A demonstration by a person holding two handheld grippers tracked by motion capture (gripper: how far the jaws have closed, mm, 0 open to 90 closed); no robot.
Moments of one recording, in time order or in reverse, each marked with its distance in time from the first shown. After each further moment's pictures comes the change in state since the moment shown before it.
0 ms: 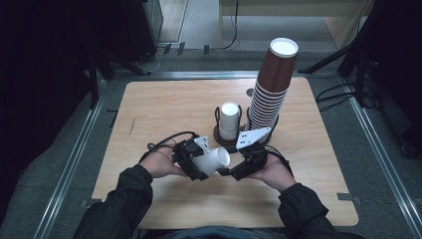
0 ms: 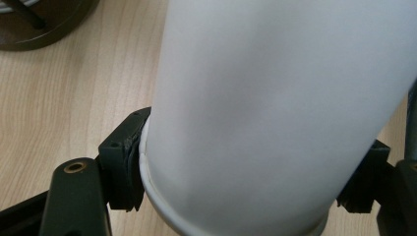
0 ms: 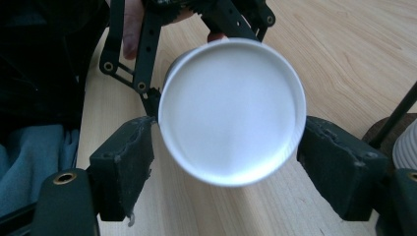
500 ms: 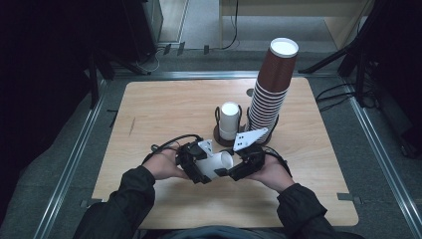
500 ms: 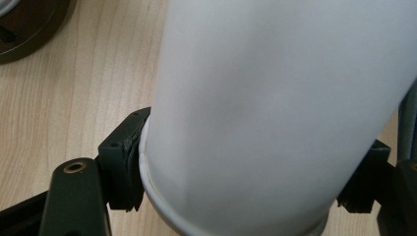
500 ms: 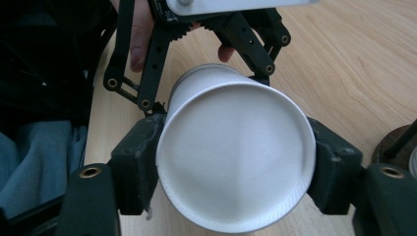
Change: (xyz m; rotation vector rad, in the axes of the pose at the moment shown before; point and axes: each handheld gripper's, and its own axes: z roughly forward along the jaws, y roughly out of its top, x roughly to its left) left arm -0.006 0.005 0.007 0.006 -0.020 0.035; right arm 0.005 0.003 0.004 0.011 0.027 -0.022
